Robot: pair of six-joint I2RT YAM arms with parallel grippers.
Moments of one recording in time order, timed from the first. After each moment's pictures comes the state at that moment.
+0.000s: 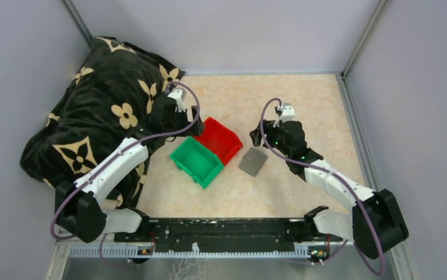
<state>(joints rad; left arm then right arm) -0.49 1.32 1.04 -0.32 -0.03 -0.35 0.47 1.13 0.60 0.19 0.01 0.39</state>
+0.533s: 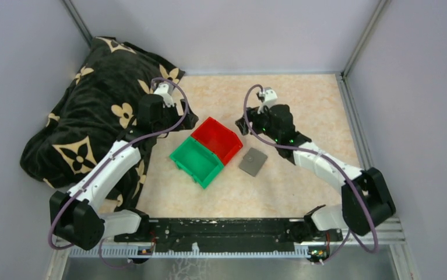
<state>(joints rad) -0.41 1.23 1.01 -0.24 0.01 -0.38 0.51 1.28 0.76 0.23 -0.10 0.31</state>
